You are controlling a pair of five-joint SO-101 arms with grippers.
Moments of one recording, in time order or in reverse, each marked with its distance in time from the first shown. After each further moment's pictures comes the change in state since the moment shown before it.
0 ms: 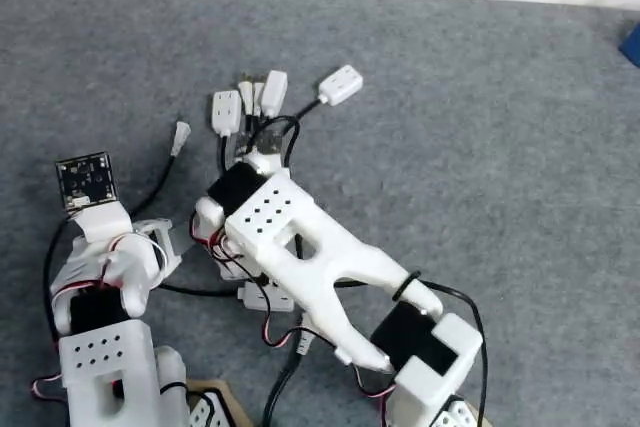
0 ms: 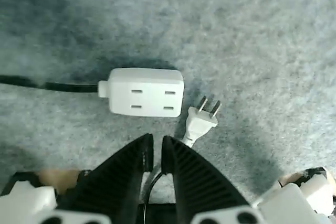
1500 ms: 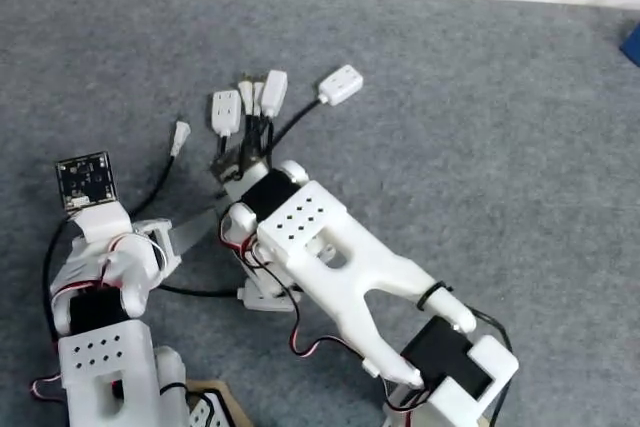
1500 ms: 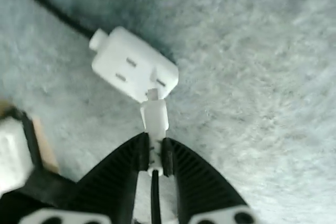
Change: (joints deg) left arm 0.0 0.0 0.0 0.0 0.0; right arm 3.3 -9.1 14.4 -7.9 33.9
